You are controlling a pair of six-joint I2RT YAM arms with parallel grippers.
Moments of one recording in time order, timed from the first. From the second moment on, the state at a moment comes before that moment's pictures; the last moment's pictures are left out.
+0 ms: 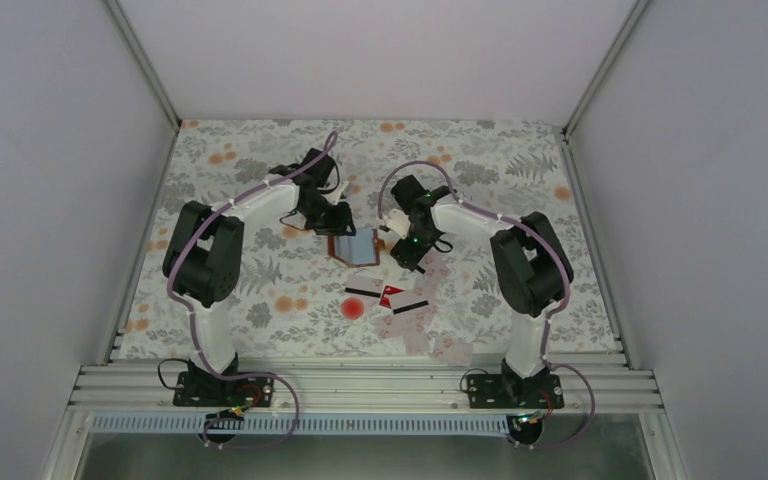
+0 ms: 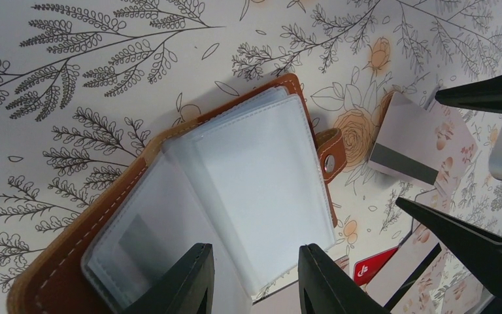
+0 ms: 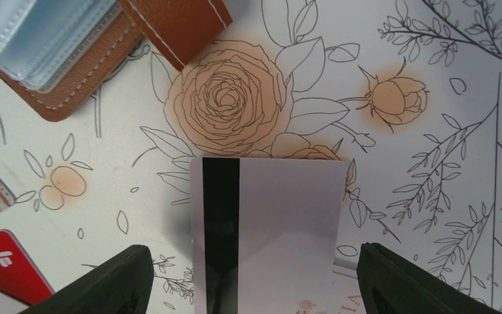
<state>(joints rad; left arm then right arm) -0.44 1.93 1.40 -0.74 0.45 -0.27 0.58 1.92 1.32 -0.80 -0.02 -0.34</state>
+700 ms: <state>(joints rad) -0.44 1.92 1.39 -0.74 0.45 -0.27 0.55 1.97 1.33 -0.80 -0.06 -0.35</state>
